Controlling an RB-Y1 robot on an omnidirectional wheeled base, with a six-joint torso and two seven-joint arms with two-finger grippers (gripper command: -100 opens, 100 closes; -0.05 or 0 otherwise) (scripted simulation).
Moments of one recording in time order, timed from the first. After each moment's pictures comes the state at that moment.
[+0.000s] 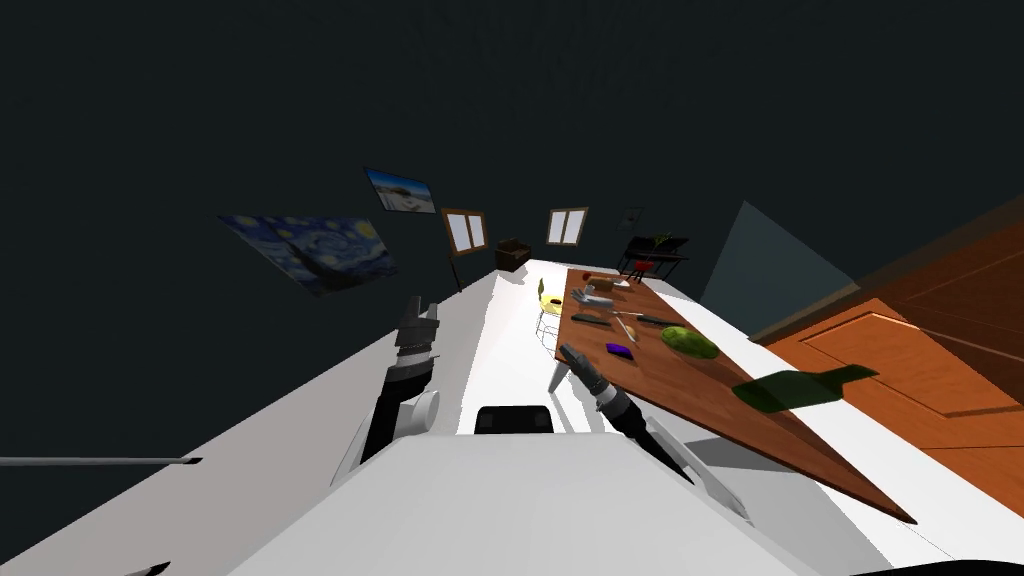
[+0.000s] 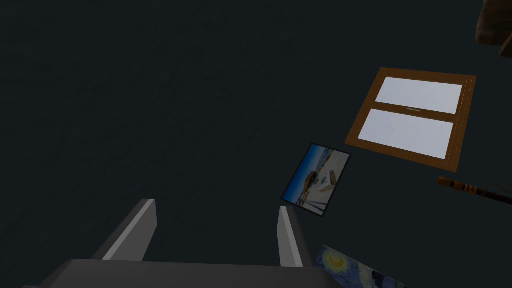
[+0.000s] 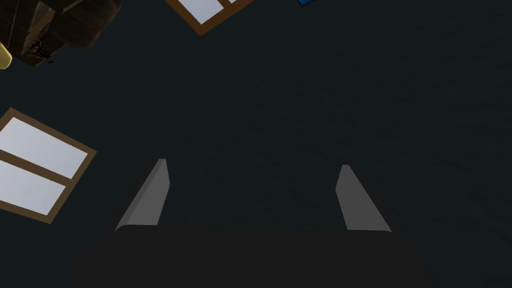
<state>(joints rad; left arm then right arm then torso) 0.51 -0.02 -0.02 -2.28 -0.09 -0.42 0.10 0.55 -0.56 0.18 -1.84 0.21 -0.71 0.21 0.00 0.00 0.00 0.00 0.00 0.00</state>
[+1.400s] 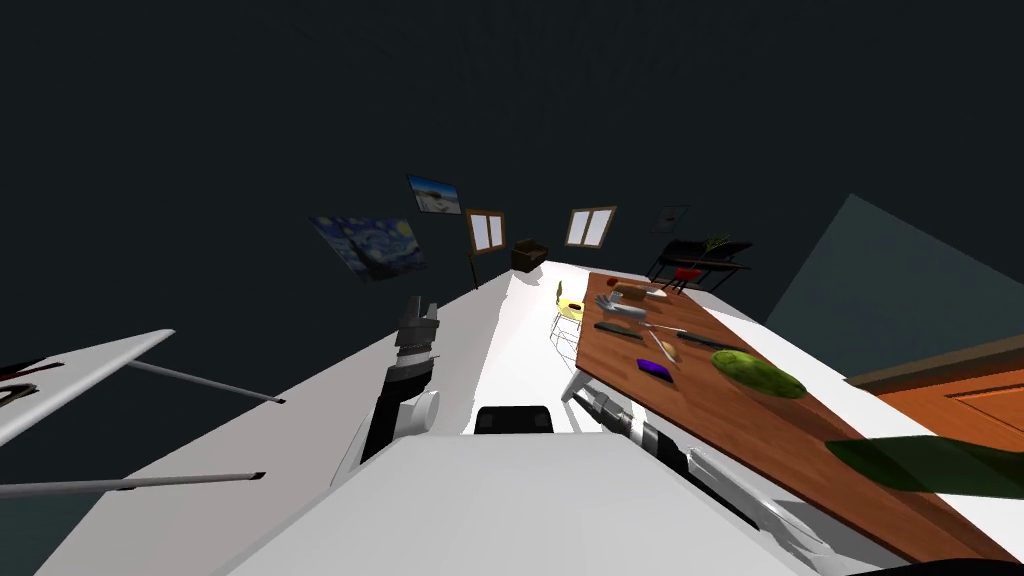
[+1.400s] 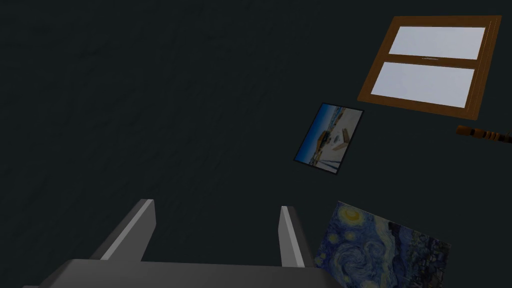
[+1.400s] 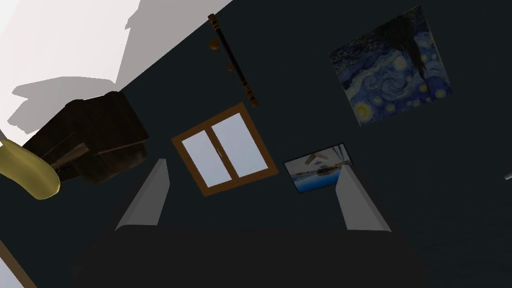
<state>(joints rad) 0.51 -0.02 -0.02 -2.28 -0.09 -0.42 0.10 0.57 -0.85 0.31 -1.51 0.34 -0.72 0.28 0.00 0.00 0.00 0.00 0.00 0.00</state>
